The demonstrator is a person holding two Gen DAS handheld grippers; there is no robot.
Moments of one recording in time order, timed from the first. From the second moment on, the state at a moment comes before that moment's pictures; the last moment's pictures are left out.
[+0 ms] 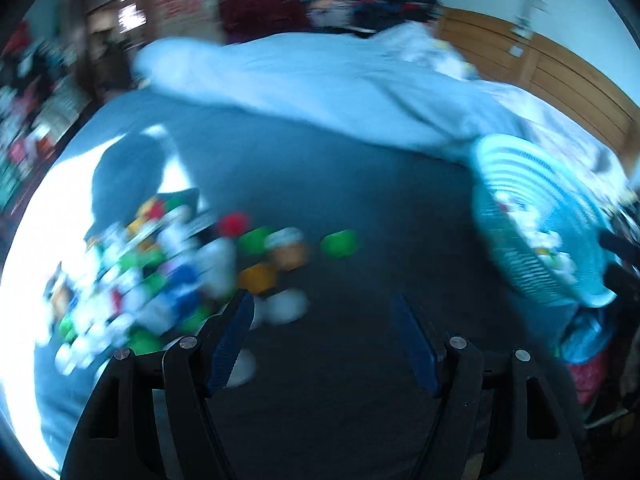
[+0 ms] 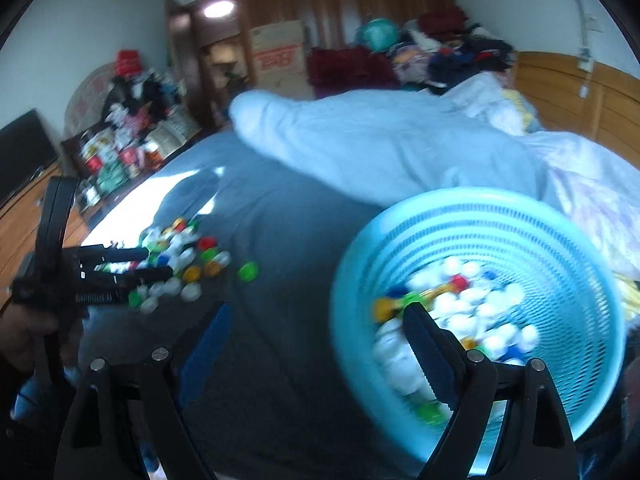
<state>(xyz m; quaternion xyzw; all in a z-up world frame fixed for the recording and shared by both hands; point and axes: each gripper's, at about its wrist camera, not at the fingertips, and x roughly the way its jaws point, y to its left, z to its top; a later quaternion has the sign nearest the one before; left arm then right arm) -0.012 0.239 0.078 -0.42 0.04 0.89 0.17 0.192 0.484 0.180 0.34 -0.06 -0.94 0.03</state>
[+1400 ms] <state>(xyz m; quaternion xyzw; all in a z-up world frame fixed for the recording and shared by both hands) -0.042 -0.017 -0.008 -0.42 -0.06 0.90 0.00 -0.016 0.372 0.060 0.44 0.01 -0.90 0.05</state>
